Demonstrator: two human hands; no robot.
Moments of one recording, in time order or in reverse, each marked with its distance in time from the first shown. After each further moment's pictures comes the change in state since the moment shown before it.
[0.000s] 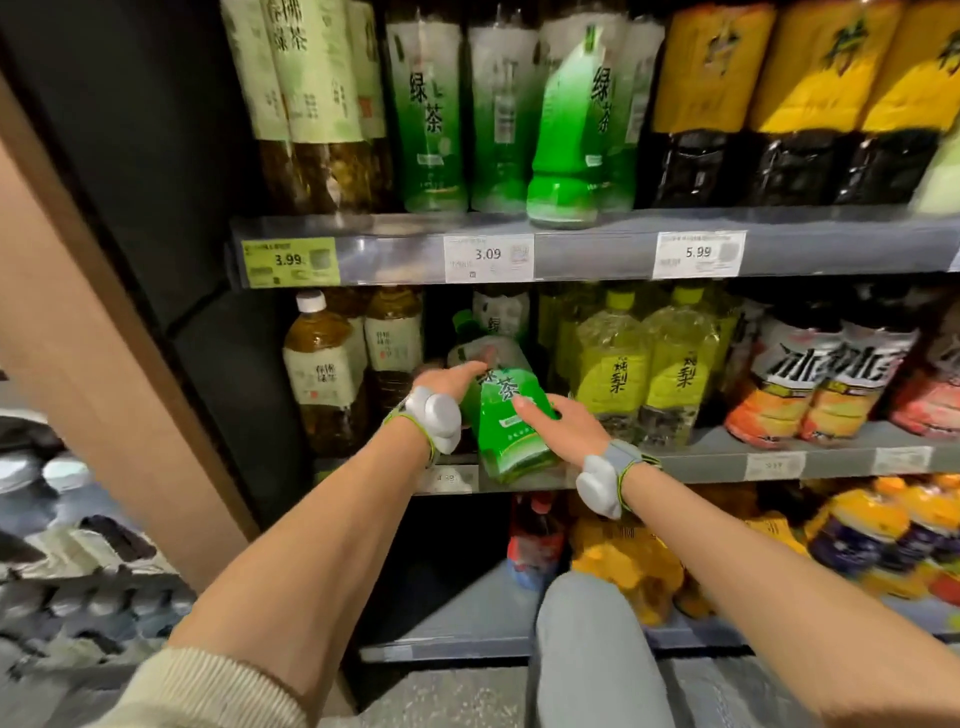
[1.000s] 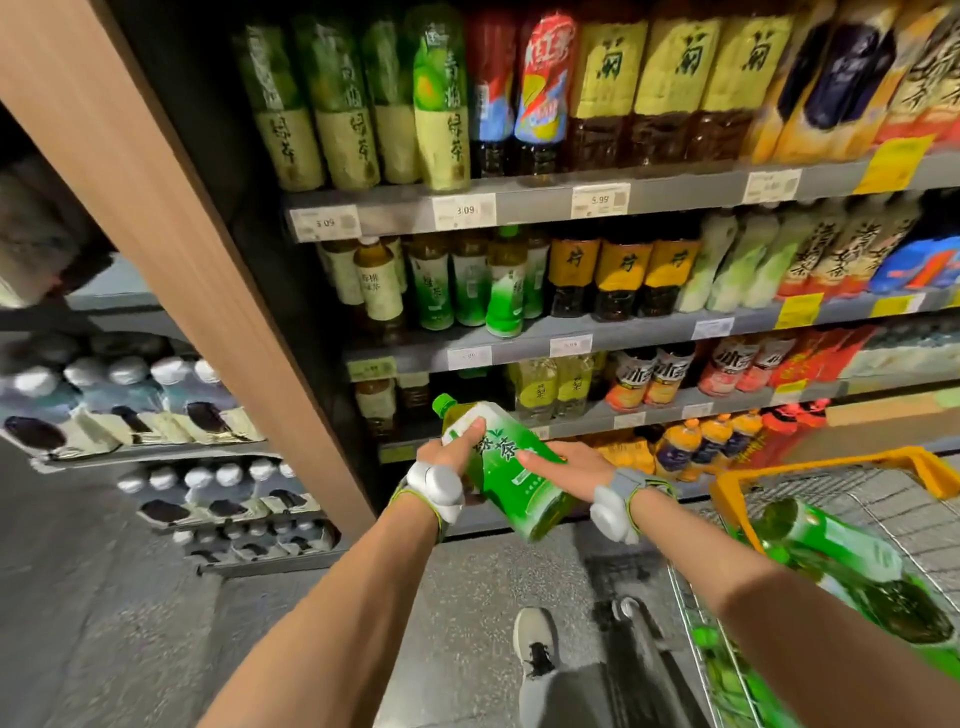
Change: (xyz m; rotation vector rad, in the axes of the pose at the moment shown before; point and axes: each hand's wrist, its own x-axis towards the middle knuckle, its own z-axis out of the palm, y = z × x) left_hand -0.305 0.116 -0.114 -0.203 -0.104 -0.365; right_hand -0.294 -0.257 -0.139 -0.103 -0.296 0.348
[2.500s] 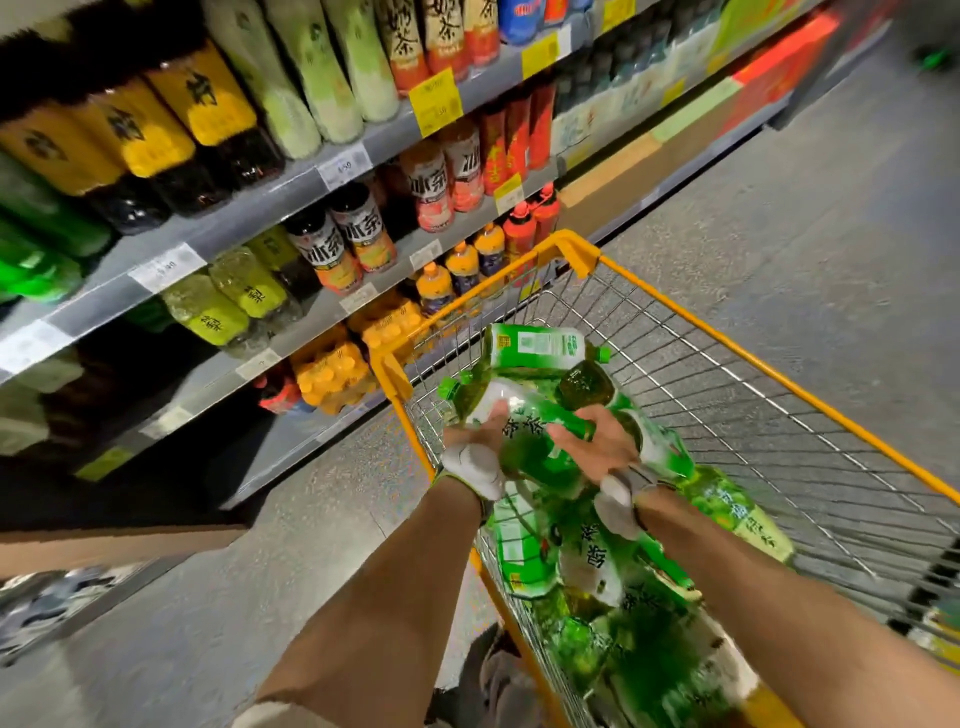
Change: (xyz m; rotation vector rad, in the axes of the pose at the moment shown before) left_hand -0.153 -0.147 0.429 0.523 -0.329 -0.185; right_hand -0.166 0.413 -0.106 0.477 0.523 0.553
